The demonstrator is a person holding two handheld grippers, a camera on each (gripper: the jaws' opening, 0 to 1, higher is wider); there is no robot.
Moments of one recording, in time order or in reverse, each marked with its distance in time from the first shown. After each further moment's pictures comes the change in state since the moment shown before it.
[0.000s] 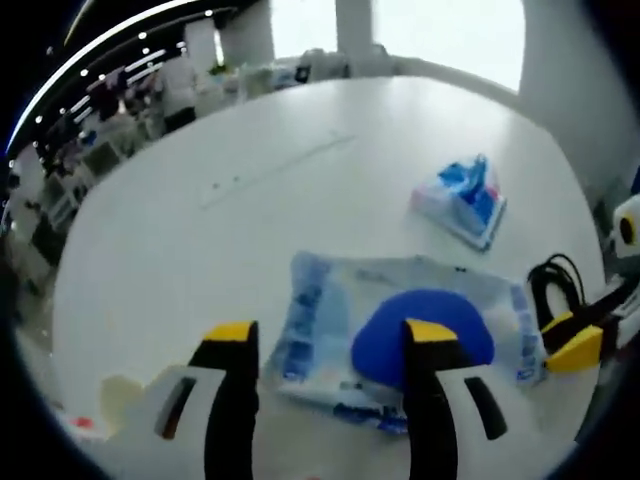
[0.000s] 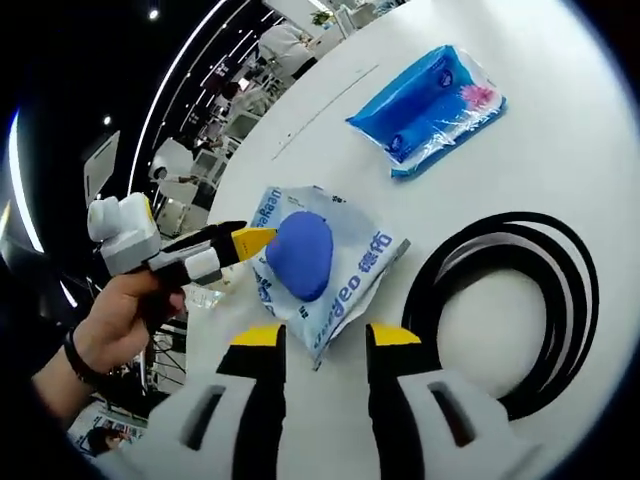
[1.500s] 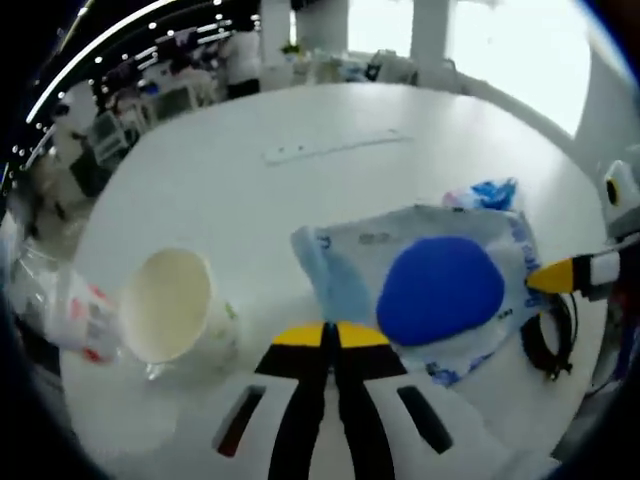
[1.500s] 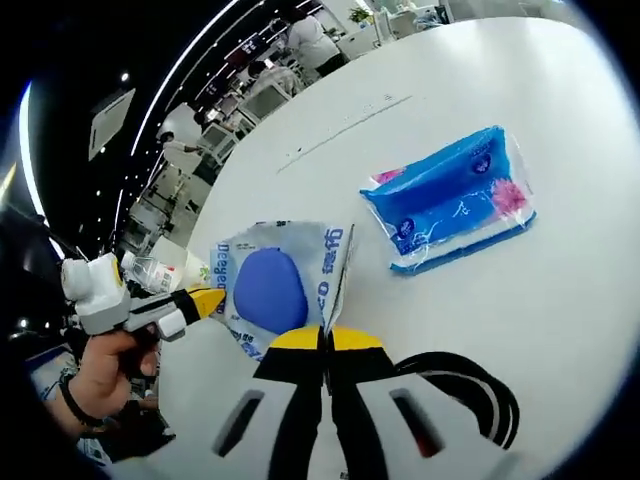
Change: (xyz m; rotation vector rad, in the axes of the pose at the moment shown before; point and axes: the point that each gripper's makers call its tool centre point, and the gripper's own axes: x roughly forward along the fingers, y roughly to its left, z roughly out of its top) left arm -0.064 0.003 -0.036 -0.255 -0.006 0.183; right arm -0.002 0.000 0.063 -0.243 0.050 -0.035
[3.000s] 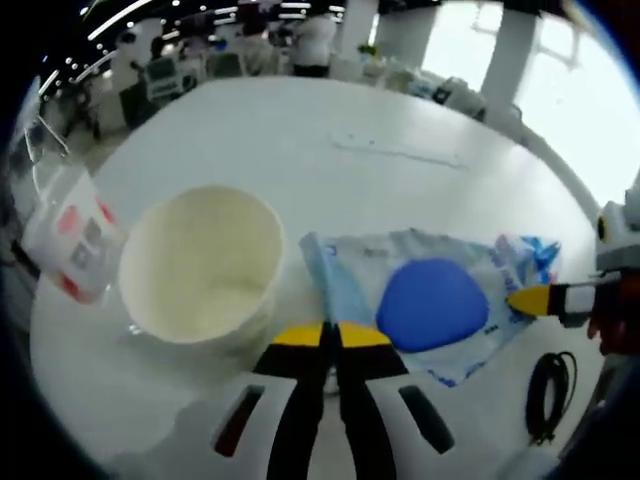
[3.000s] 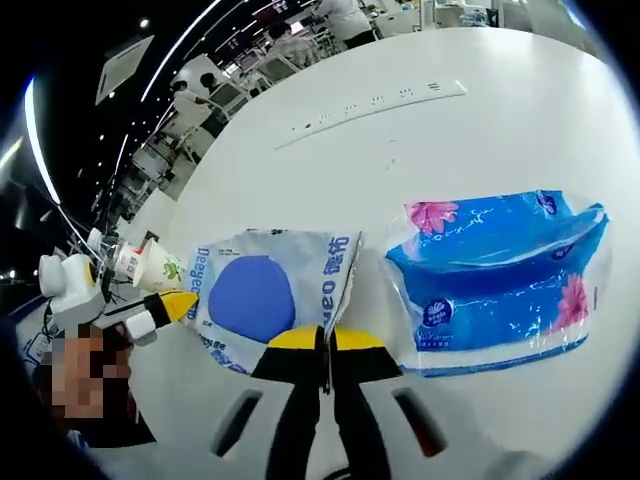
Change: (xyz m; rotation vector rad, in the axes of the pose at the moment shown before) left arm 0.030 0.032 -0.010 -0.323 0.004 0.100; right arm 0.065 -0.015 0.030 -0.157 0.133 -0.001
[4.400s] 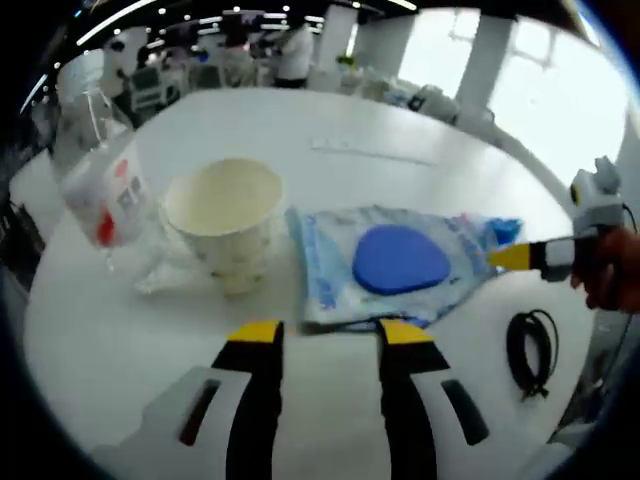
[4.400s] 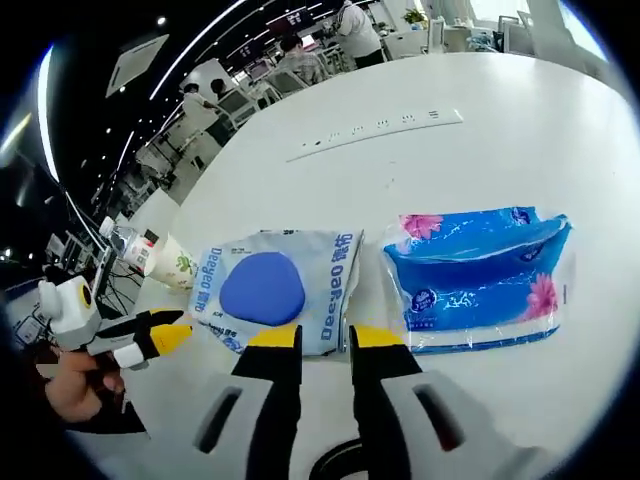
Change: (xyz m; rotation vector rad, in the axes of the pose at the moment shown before) left arm -0.052 -0.001 -0.027 0.025 -0.073 -0.114; right arm -0.035 0.011 -0.008 -0.063 -0.070 -0.007
